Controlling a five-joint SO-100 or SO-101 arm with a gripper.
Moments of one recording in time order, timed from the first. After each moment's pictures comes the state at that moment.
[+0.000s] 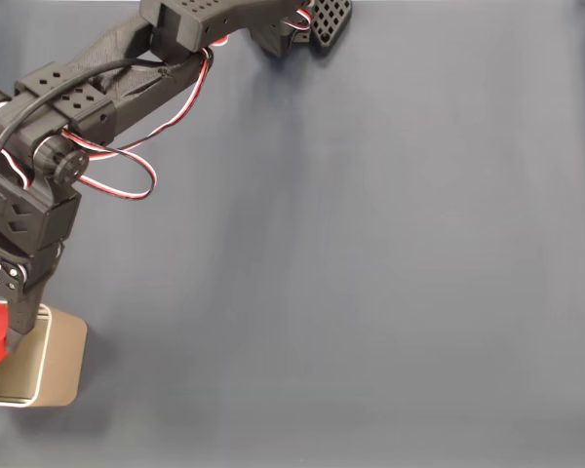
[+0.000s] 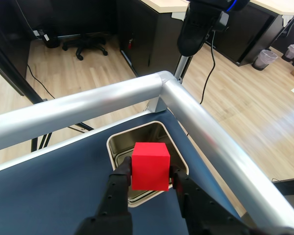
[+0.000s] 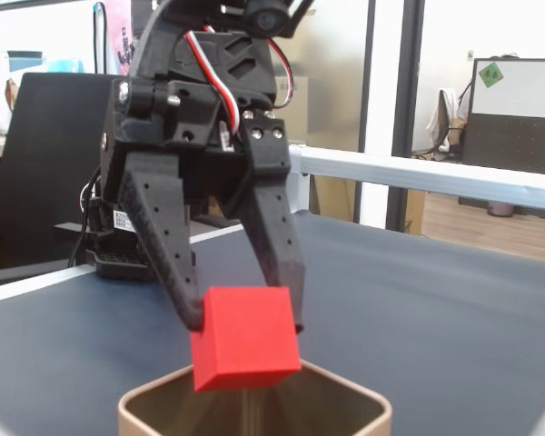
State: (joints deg) arm 35.9 32.3 -1.1 70.8 -96.0
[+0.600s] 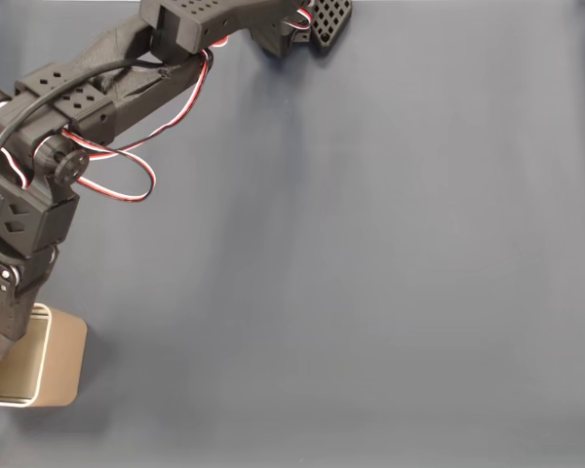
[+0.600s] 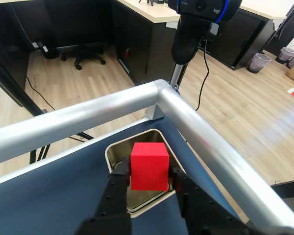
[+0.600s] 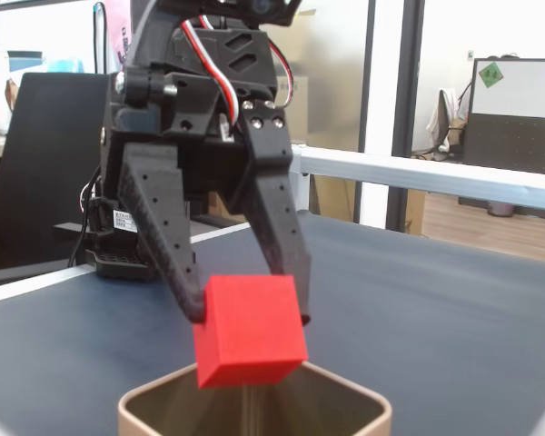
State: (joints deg) arm 35.9 31.2 -2.1 67.6 -93.4
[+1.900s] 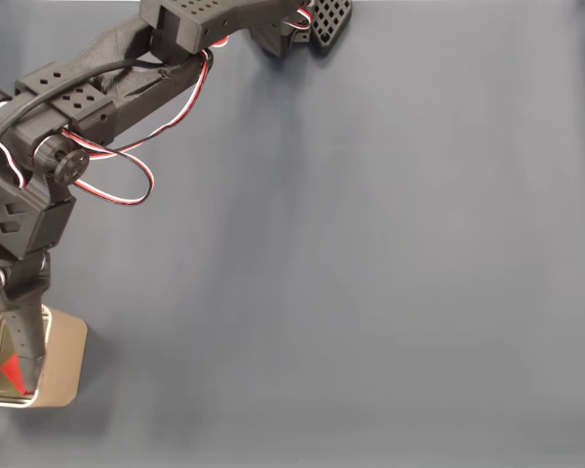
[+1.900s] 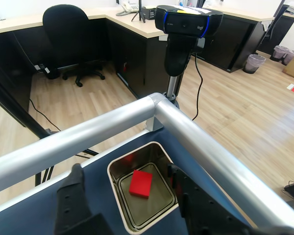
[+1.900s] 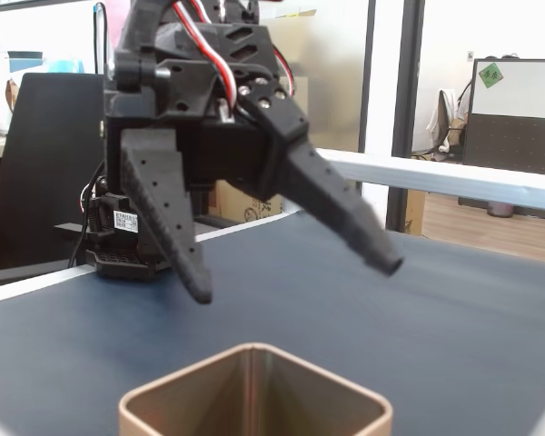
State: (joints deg) arm 35.9 31.3 -2.2 62.6 -88.8
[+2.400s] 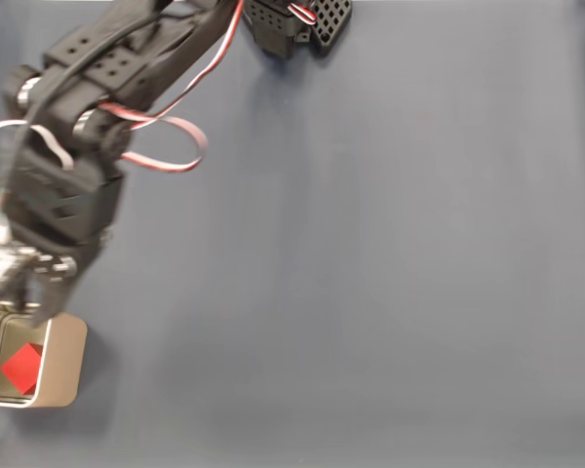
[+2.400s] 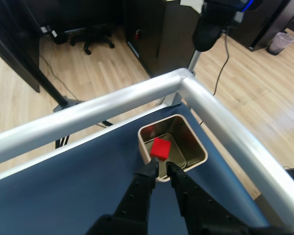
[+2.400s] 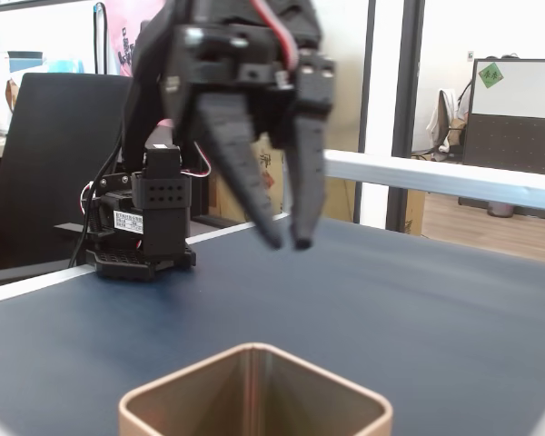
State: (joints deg) arm 28.6 59.7 35.5 63.4 -90.1
